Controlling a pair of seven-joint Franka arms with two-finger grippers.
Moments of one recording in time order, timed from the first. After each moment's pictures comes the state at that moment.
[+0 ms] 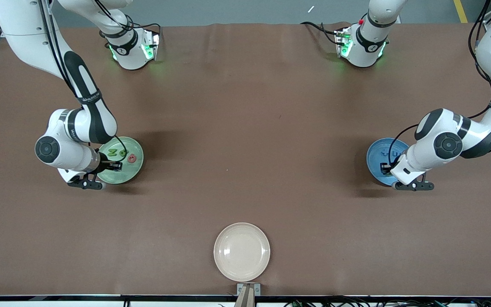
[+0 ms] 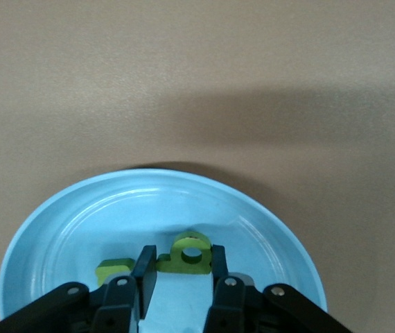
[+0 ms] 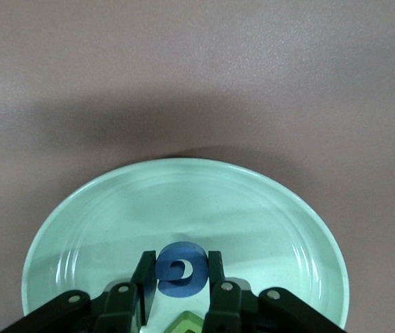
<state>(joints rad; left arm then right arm) 0.90 0.75 -0.94 -2.01 0.85 2.22 -0.50 0.12 0.46 -0.12 -2.07 0.11 2.36 0.06</state>
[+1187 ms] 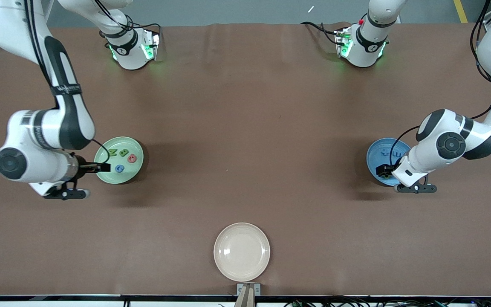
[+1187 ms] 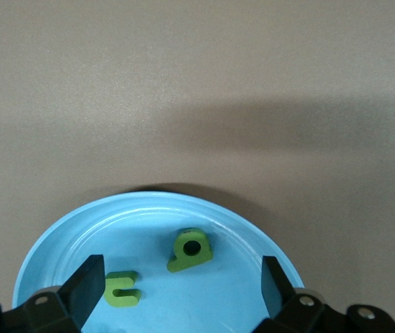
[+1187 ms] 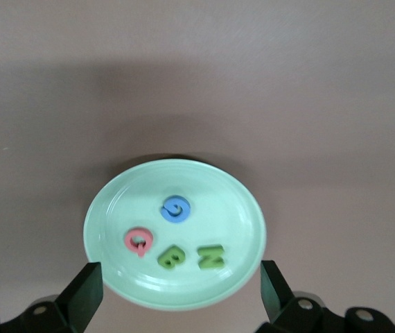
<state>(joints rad) 0.90 0.75 -0.95 -1.98 0.85 2.23 -0.50 0.12 0.43 -0.12 -1.66 0.00 1.83 0.00</state>
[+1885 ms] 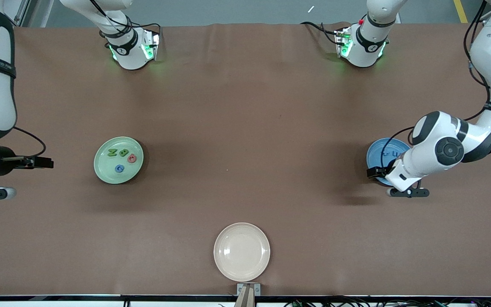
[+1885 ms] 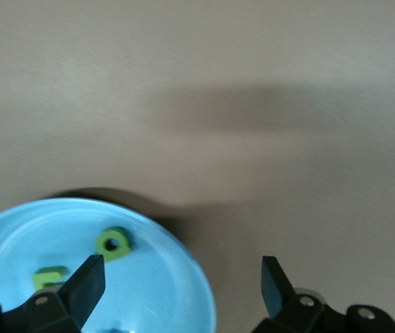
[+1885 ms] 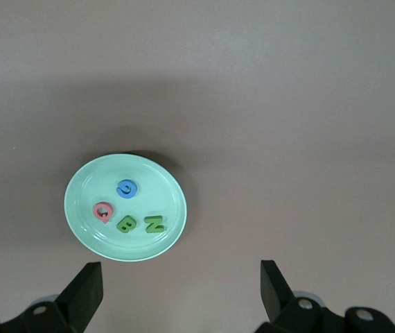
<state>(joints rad) 0.67 0.66 -0.81 -1.89 0.52 2.20 -0.37 -0.03 0.43 -0.12 -1.36 -0.01 1.57 -0.13</state>
